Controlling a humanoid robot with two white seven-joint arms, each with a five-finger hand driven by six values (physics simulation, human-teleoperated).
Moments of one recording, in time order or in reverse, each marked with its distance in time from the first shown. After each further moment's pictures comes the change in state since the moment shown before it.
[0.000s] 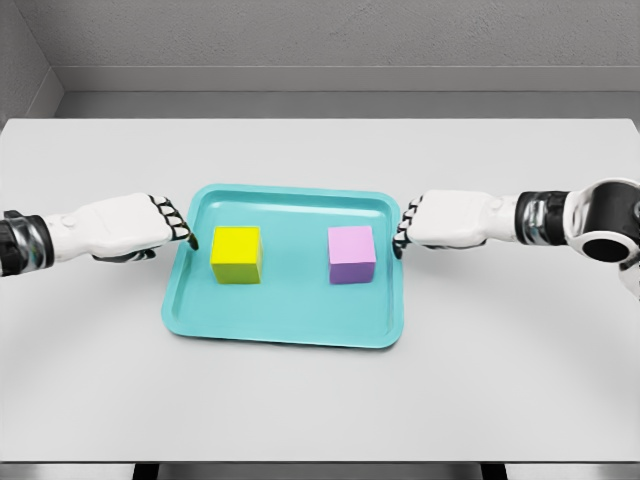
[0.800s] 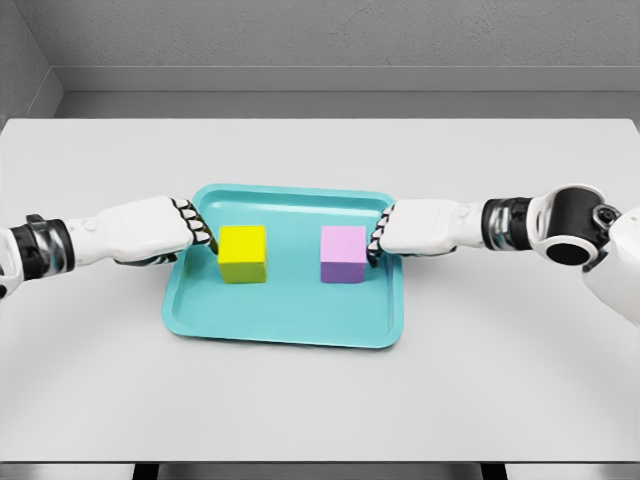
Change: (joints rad) left arm 0.008 -0.051 -0.002 -0.028 -0.002 0.000 -0.002; right arm -0.011 0.082 0.029 0.030 0.035 0.000 0.000
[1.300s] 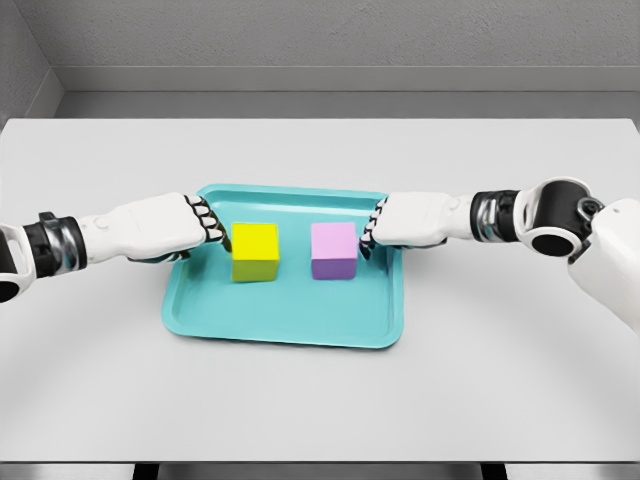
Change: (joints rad) left arm -0.009 -0.033 0.001 -0.013 -0.004 0.000 0.000; right arm -0.022 0.055 0.001 0.071 0.031 0.000 0.000
